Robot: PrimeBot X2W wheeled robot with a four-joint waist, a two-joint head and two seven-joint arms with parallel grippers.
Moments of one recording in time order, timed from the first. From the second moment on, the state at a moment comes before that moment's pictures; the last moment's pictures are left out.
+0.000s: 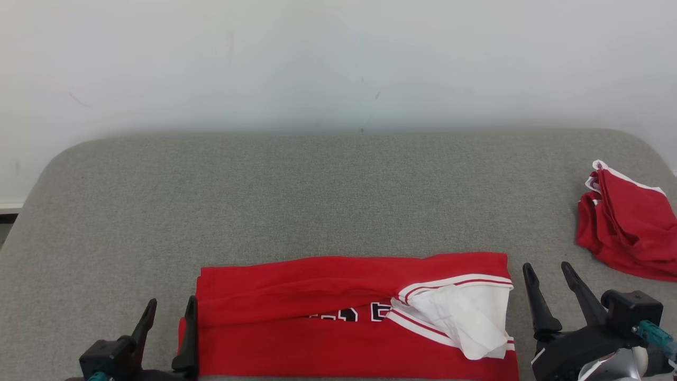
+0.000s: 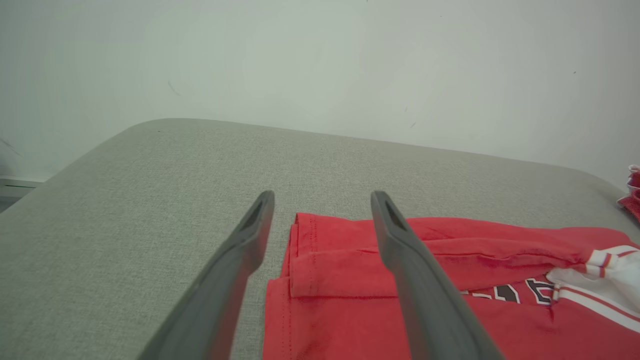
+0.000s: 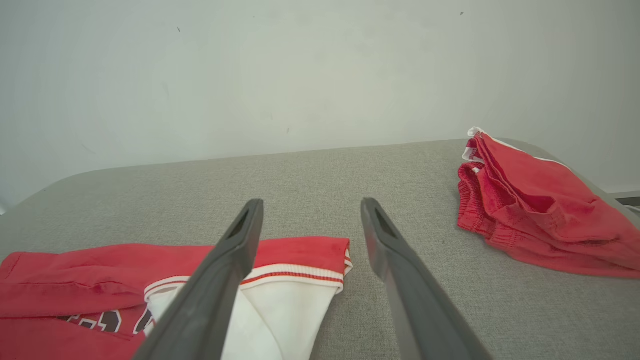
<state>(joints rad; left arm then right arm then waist) -0.05 0.18 -0.25 0.26 -0.31 0.05 -0.20 -0.01 -0.05 -0.12 0.17 0.23 0.13 -0.06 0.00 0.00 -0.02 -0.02</state>
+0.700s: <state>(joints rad) -0.06 0.19 -0.28 0.26 -0.32 0.05 -0.19 -0.05 -0.05 -0.23 0.18 0.28 0.13 0.50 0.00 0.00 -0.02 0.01</state>
